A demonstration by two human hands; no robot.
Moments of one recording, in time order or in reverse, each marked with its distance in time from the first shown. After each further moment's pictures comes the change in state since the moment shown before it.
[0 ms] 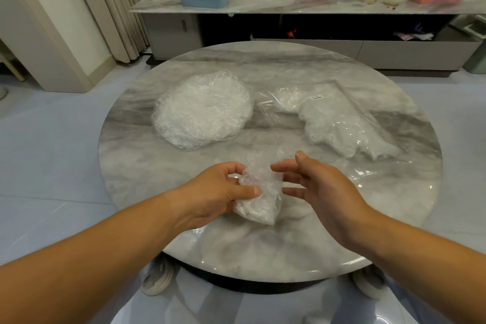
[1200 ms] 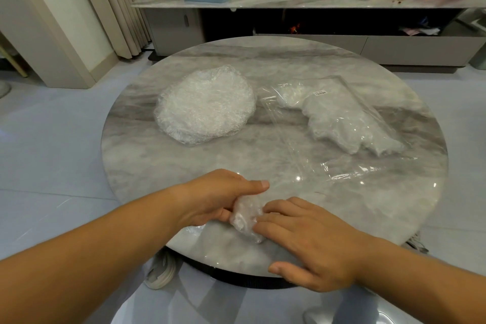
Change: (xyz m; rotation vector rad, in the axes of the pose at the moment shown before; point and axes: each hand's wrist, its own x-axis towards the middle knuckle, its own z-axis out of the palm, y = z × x) left_hand -0.003 0.002 -0.001 0.245 -0.033 -0.246; right_hand -0.021 0.037 -0.011 -1.432 -0.624 -0.785
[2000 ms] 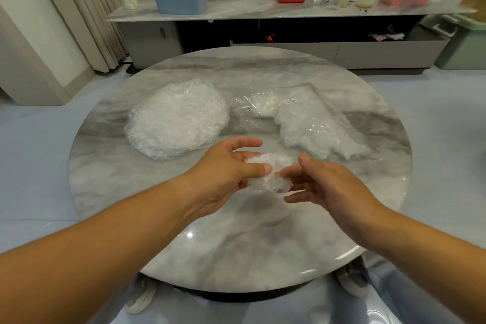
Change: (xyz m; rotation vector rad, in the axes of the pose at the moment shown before) left_hand 0.007 0.055 0.049 -0.221 0.081 0.421; right_hand -0.016 0.027 -0.060 1.363 0.644 0.839
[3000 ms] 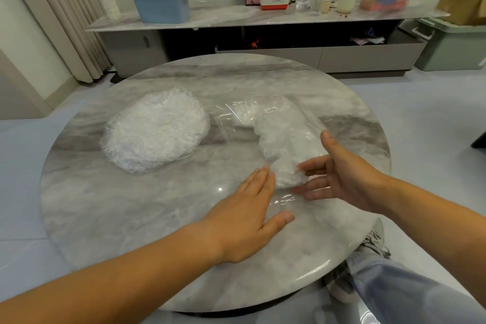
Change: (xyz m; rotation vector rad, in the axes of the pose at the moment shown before) left_hand 0.007 -0.047 0.043 1.420 -0.316 0.258; right_hand 0.047 0.006 -0.093 0.003 0.005 0.344
